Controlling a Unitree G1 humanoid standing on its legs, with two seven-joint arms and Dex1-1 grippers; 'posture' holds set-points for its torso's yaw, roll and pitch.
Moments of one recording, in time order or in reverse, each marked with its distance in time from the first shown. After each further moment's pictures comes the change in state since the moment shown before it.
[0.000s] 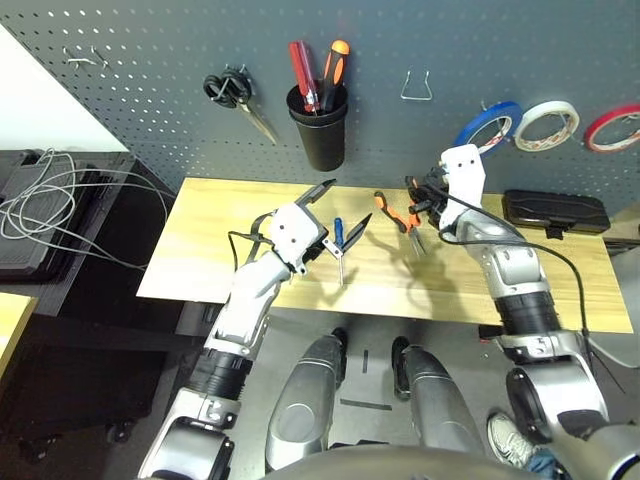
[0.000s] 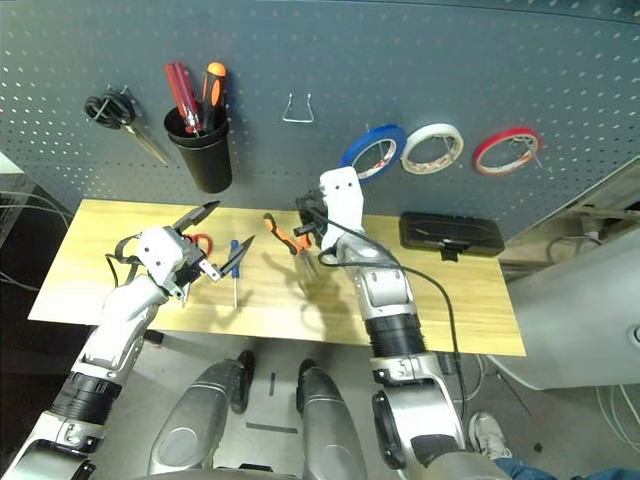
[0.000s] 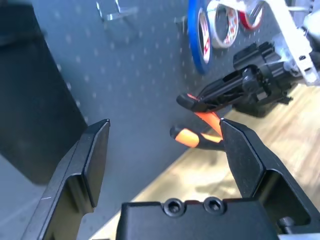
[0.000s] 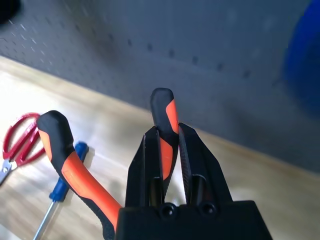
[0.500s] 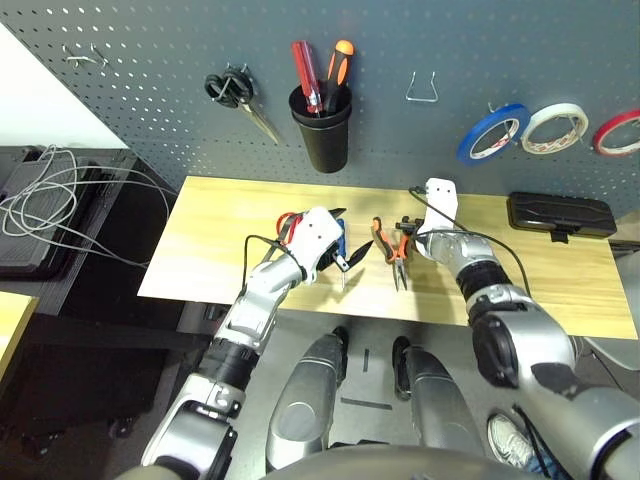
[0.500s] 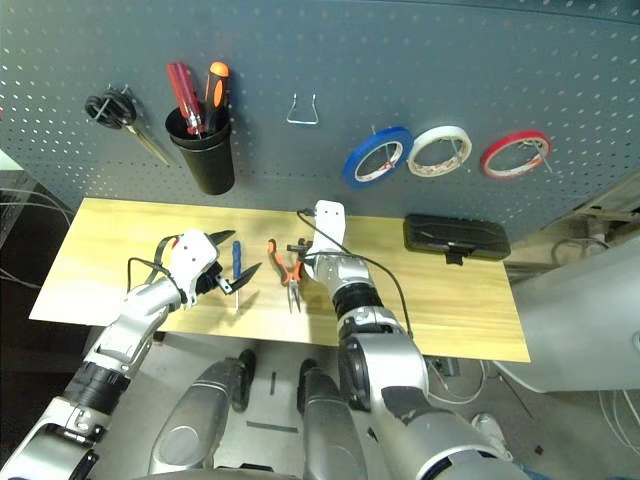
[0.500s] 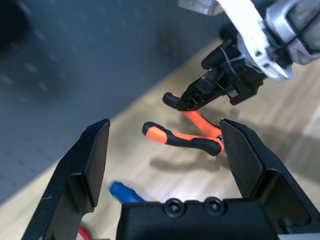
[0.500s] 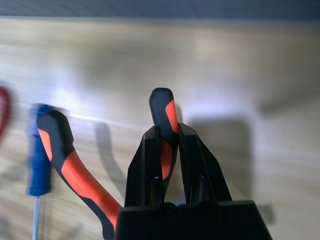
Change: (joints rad) left arm -0.020 0.006 -0.048 0.131 0.036 0.152 -0.034; right arm -0.162 0.158 -0.048 0.570 -0.005 -0.022 -0.163
